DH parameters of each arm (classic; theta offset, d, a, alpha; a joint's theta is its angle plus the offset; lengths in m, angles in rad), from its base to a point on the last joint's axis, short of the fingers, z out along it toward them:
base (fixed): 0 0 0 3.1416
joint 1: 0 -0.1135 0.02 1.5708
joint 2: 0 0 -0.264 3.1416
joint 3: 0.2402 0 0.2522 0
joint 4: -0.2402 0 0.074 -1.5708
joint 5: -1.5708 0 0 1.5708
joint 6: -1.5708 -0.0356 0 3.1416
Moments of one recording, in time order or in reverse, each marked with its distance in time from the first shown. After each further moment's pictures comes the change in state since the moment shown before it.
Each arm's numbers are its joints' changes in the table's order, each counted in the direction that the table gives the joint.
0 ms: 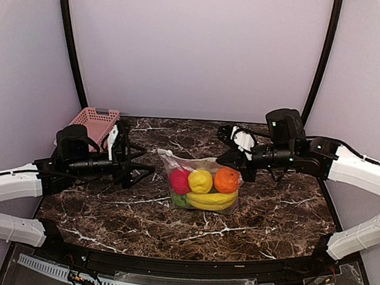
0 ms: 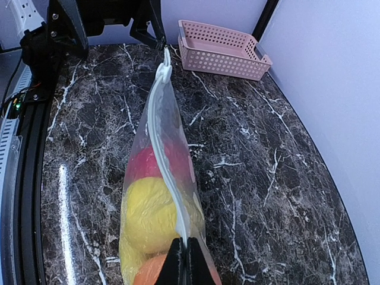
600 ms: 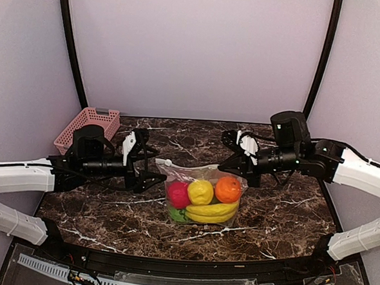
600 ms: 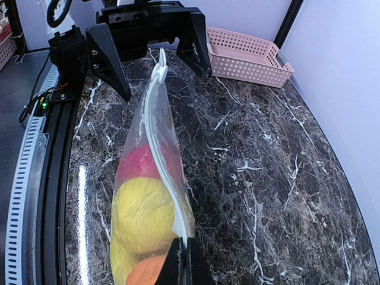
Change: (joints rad) left arm 0.074 0.157 0.051 0.035 0.021 -0.219; right arm 0.000 -0.044 -0.026 -0.037 0.103 -0.003
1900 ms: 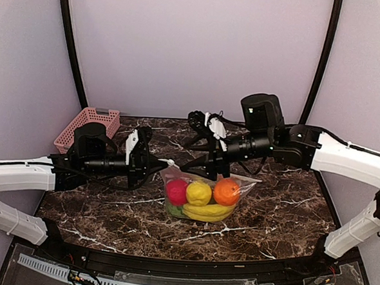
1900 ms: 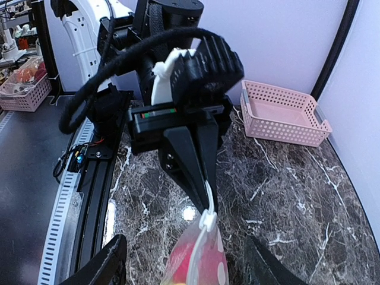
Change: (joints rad) left arm 0.040 0.022 0.042 0.014 -0.032 0.019; right arm -0.138 0.222 0.246 0.098 0.080 -0.127
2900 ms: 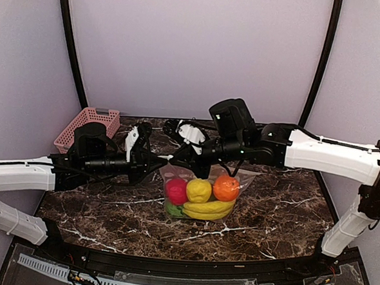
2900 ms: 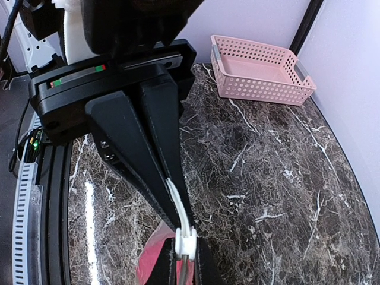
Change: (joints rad) left arm 0.001 0.000 0.005 -0.002 0.072 0.084; right arm -0.060 0.199 0.140 -0.068 -0.241 -0.018
